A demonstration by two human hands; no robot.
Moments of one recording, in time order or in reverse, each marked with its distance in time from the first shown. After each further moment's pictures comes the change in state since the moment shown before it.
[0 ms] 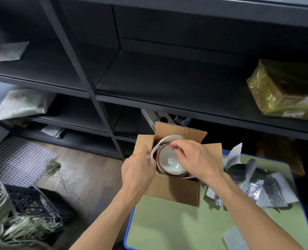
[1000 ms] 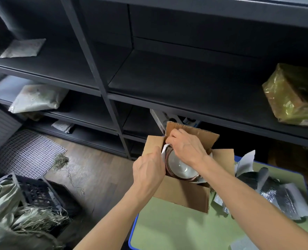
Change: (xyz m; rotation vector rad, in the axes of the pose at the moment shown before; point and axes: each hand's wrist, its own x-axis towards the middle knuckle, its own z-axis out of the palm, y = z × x) left_hand 0.008 0.007 -0.001 0.127 -0.084 -0.018; right_hand 0.068 -0.006 0.036 -0.449 -0.039 -0.292
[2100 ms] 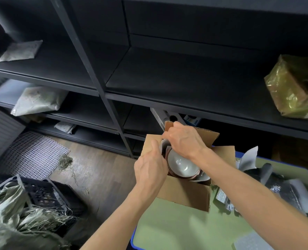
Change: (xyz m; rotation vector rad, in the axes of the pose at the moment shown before) left_hand -0.001 0.016 -0.002 -0.130 0.024 -0.094; right_hand 0.011 0.001 -0.016 -0.078 0.001 -0.084
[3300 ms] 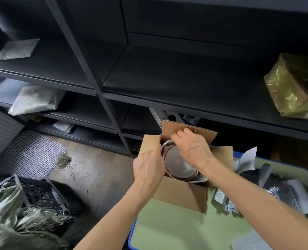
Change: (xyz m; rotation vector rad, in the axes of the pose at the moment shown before) left_hand 0.019 -0.013 0.030 0.107 0.100 0.124; right_hand -0.027 0.016 0.029 -0.081 0.137 0.093
